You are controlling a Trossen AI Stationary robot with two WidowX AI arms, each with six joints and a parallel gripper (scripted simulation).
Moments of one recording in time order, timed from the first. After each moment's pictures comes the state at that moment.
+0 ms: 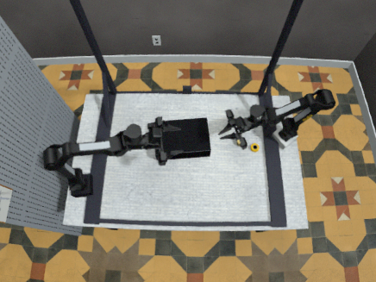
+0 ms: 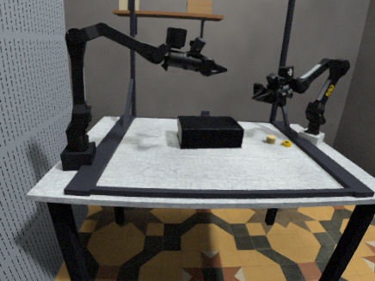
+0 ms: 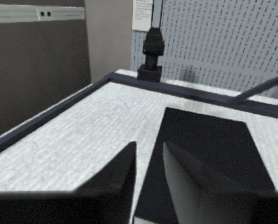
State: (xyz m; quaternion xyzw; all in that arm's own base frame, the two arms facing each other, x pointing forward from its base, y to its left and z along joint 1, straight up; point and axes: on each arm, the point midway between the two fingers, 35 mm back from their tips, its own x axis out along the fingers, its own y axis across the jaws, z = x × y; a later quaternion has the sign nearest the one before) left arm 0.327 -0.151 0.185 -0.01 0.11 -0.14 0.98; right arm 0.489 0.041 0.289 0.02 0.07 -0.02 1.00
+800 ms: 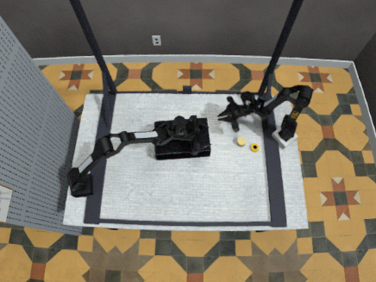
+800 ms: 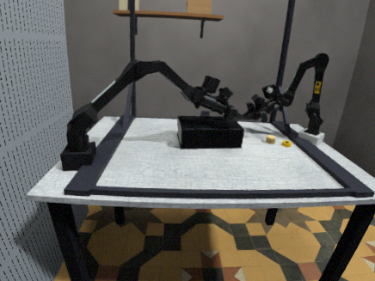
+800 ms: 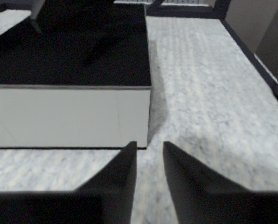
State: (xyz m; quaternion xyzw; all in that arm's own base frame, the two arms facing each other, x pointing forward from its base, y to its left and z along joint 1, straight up) left arm 0.220 -0.267 0.052 0.06 0.21 -0.27 0.94; right arm 0.635 0.129 0.085 0.00 0.18 -0.03 0.98
